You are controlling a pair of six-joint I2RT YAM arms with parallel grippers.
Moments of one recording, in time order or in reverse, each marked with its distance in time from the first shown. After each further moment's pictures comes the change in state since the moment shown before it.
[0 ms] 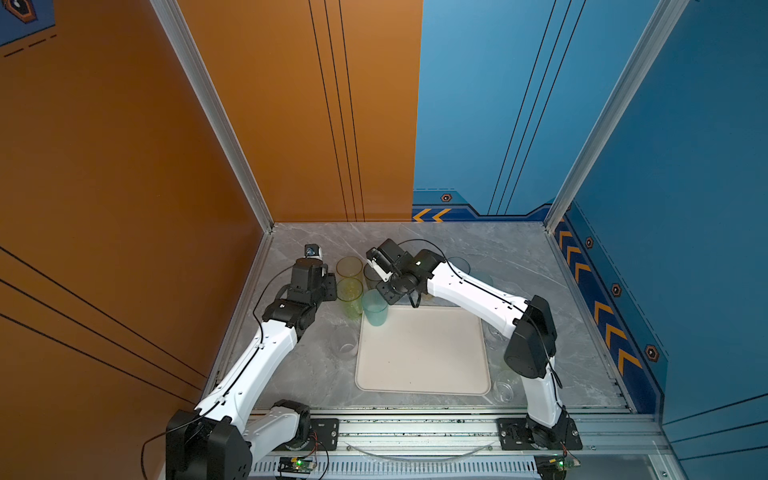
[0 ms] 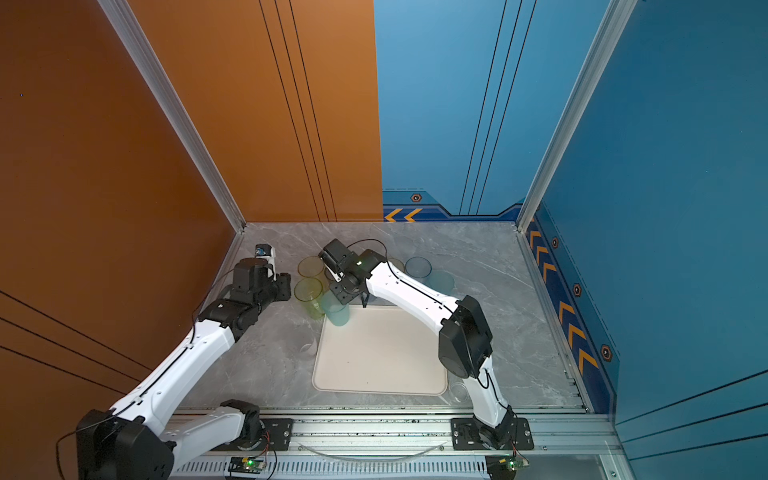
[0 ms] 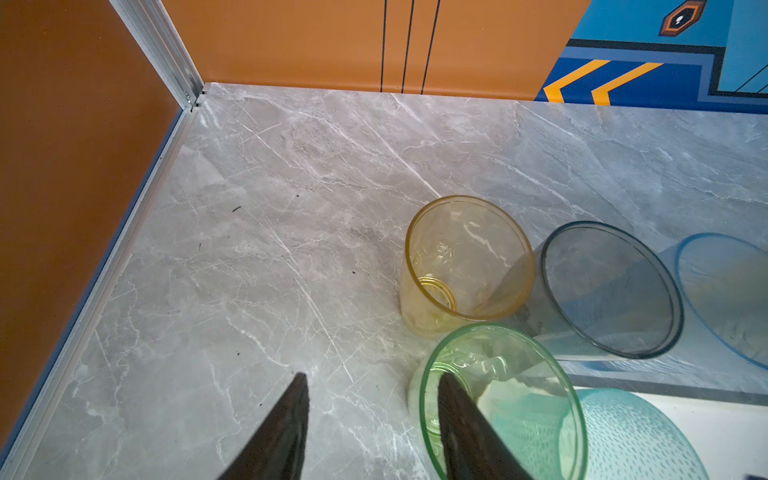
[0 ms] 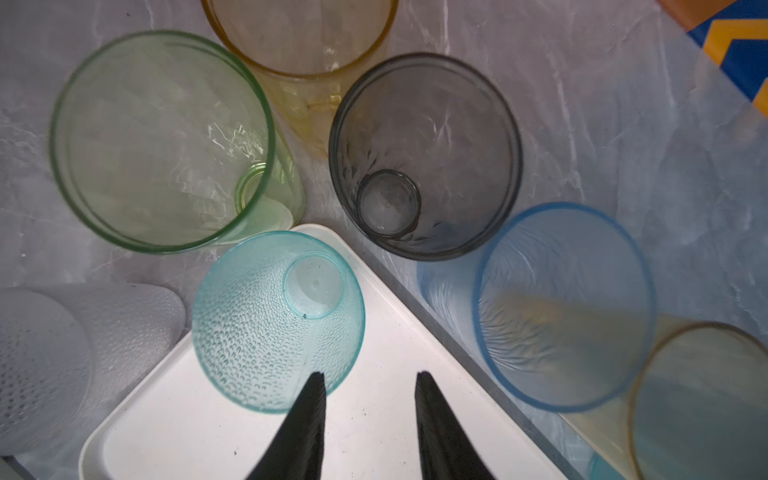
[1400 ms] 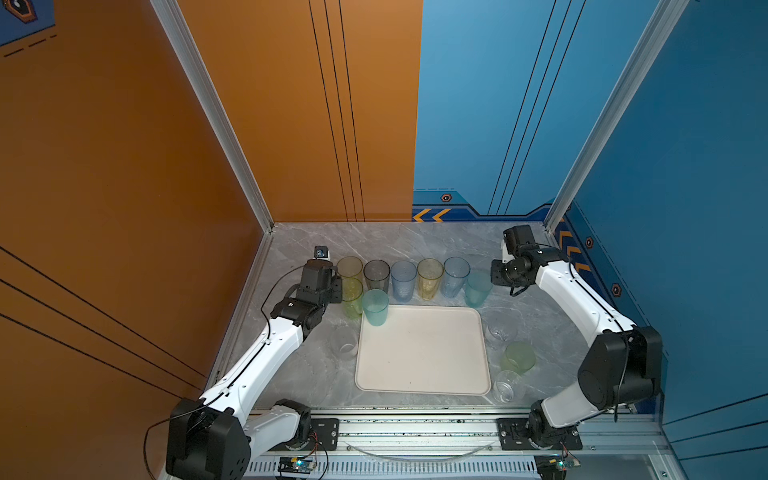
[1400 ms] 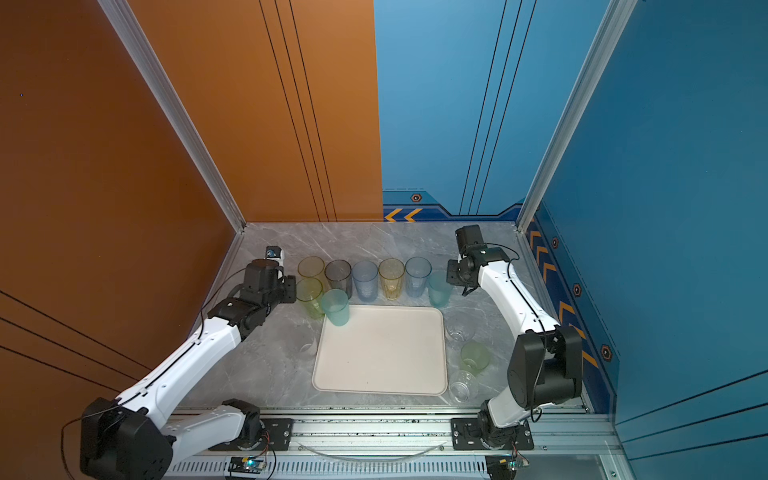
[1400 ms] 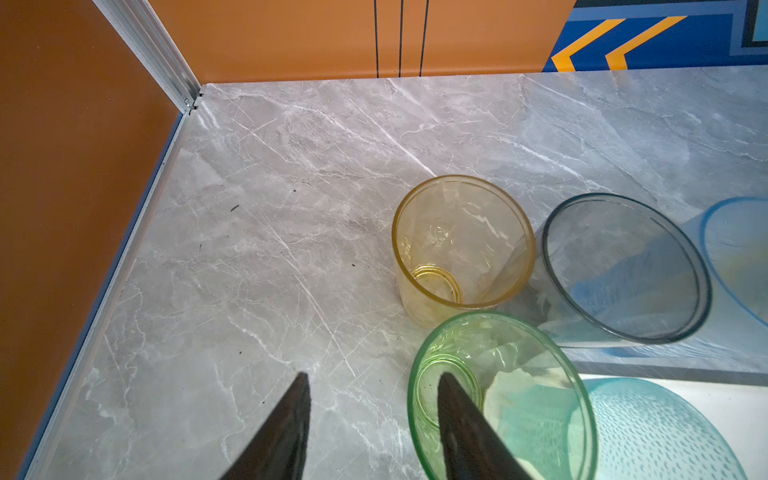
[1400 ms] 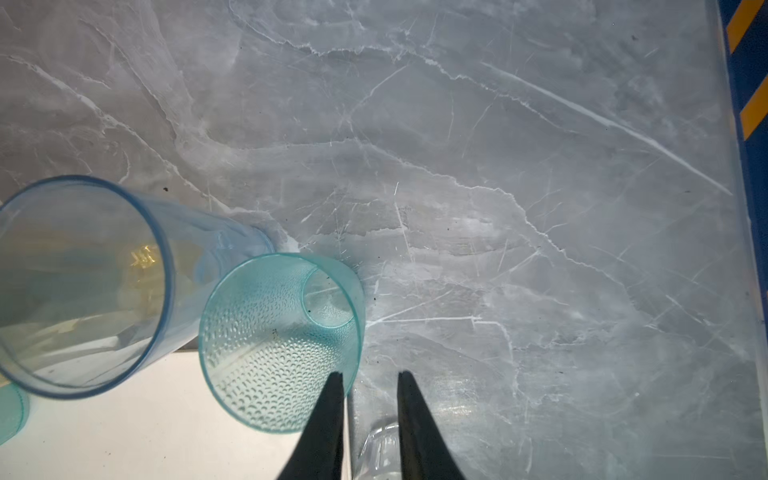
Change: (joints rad) left arm -0.066 0.039 -0.003 0.002 -0.068 0.022; right arm -0.726 -0.439 -0.615 0.129 -0.088 0.174
